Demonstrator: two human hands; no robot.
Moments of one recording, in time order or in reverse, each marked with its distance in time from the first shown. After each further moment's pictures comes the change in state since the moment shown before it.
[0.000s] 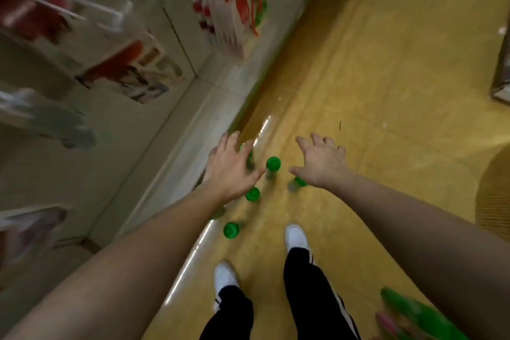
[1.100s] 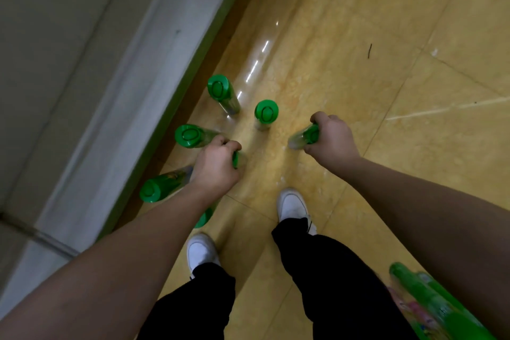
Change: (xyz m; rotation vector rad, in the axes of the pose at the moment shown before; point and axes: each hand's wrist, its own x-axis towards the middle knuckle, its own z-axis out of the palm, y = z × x) left_hand 0.104 -0.060 0.280 -0.198 -0.134 -0.088; right_hand 0.163 0.075 0.253 0.335 0.039 0.060
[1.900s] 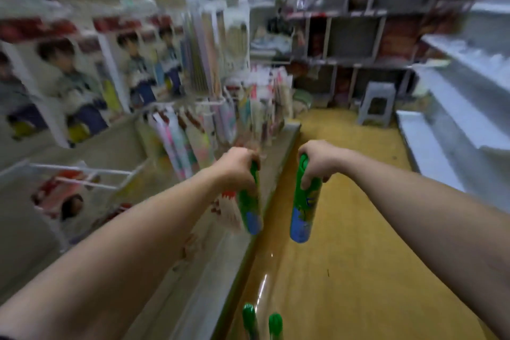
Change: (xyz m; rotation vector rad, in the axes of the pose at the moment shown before) left_hand -0.291 0.288 -0.619 0.287 0.383 0.457; right_hand -0.345 -0.276 -0.614 -0.028 0.229 -0.181
